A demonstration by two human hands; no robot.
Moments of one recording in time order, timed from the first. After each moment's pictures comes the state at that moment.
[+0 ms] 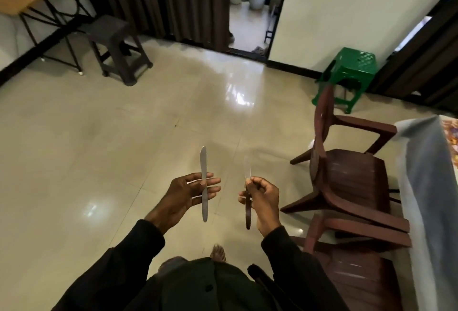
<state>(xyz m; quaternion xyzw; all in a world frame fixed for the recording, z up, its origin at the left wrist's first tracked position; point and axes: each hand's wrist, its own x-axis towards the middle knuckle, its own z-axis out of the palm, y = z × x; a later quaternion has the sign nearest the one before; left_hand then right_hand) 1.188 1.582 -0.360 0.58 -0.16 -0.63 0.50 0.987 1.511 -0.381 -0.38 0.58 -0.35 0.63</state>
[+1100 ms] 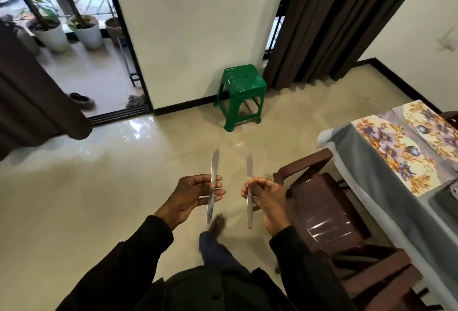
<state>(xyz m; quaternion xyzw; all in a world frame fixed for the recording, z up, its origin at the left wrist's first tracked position) 1.222 0.869 -0.365 0.46 -0.35 -0.78 0.25 1.023 0.946 -0.367 -0.17 0.64 -0.58 0.48</state>
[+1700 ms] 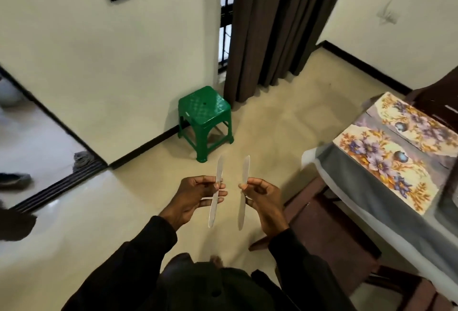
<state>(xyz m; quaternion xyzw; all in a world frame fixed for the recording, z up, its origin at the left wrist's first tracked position) 1.036 0.564 -0.352 0.43 -0.42 -0.79 0.14 0.882 0.691 -0.364 -0.09 0.65 -0.62 0.43</state>
